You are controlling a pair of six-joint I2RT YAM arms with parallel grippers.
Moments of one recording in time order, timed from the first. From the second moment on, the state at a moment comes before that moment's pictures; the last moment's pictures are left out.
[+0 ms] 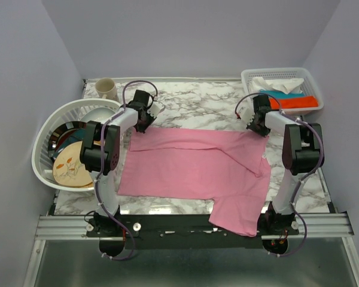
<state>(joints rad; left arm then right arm) -0.22 2.00 1.39 -0.48 0.00 0.50 0.06 1.93 1.25 -0.46 0.25 -0.95</state>
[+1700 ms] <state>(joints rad) -0.30 1.83 1.45 -0.61 0.19 0.37 0.09 1.99 1.55 -0.95 -0.33 -0.97</state>
